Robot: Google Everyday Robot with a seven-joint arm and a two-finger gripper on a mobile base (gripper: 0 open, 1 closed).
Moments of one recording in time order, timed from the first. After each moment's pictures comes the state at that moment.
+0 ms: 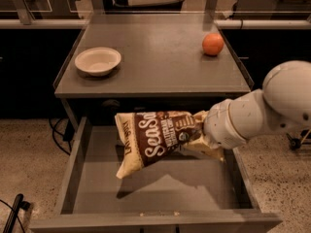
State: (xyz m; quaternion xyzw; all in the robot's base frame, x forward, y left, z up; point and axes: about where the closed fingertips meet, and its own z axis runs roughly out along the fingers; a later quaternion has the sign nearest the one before) arm 0.450 -0.083 0.799 -0.62 0.71 0.14 0.31
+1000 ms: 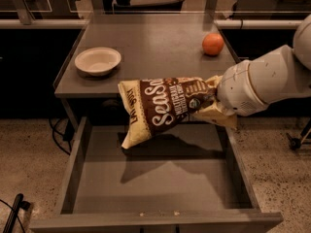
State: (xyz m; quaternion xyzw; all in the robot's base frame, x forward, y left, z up) arm 0.478 -0.103 0.883 -0.62 0.70 0.11 0.34
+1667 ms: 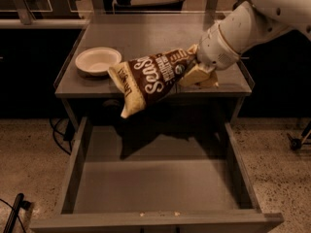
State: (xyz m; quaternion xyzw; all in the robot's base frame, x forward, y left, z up) arm 0.576 -0.078 0.898 -0.67 0.66 0.15 0.30
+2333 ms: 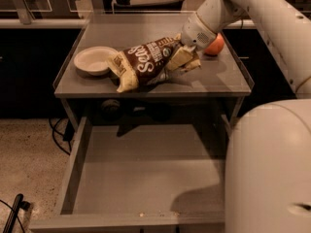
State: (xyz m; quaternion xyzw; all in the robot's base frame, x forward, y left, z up) arm 0.668 -0.055 0.876 -0.68 0.67 0.20 0.24
